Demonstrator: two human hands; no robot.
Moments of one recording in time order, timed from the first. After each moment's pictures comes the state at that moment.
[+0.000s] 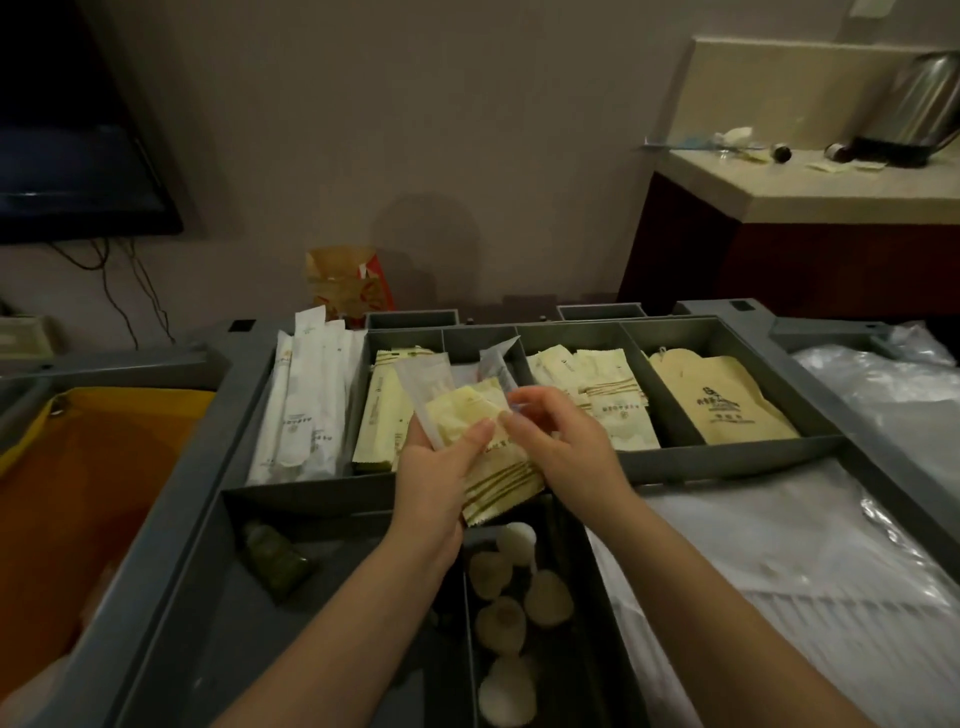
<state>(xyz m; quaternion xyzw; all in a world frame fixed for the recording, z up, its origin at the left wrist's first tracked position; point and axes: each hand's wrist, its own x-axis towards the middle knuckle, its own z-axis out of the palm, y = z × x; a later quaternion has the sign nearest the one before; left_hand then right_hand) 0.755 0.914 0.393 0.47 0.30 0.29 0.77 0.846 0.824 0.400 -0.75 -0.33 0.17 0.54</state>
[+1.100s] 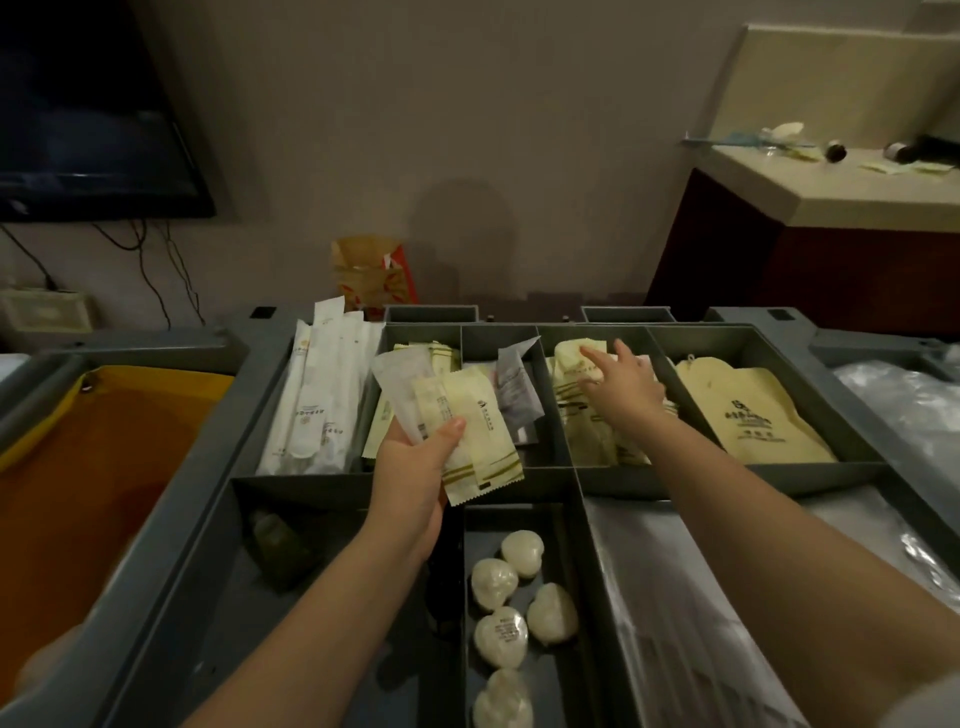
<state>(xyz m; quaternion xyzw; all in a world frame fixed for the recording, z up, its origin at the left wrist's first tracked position) 0.753 0.931 0.391 0.42 0.32 0.33 0.79 0.990 0.864 0.362 -0.94 -0.27 0.07 0.22</state>
